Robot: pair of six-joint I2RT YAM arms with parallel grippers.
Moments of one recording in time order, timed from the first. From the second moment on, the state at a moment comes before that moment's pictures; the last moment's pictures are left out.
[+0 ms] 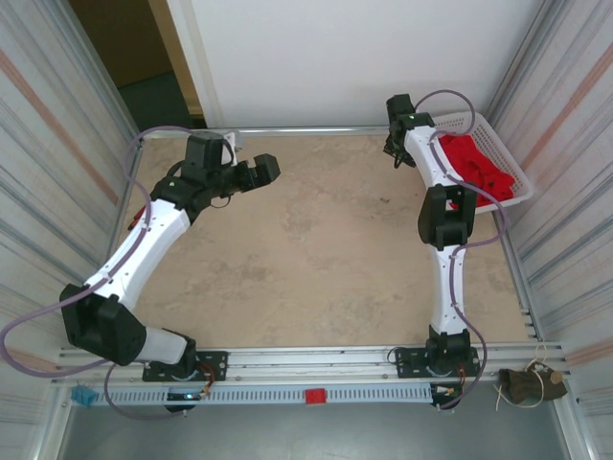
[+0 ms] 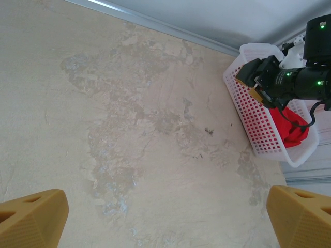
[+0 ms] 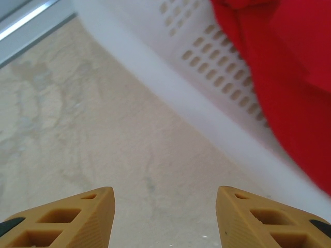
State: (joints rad) left arm -0.37 1.39 1.33 -0.53 0.26 -0.56; right arm 0.15 2.40 2.32 -1.00 0.29 0.68
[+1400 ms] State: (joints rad) left arm -0.37 1.37 1.31 -0.54 0.27 -0.57; right arm -0.21 2.25 1.92 -1.03 0.24 0.65
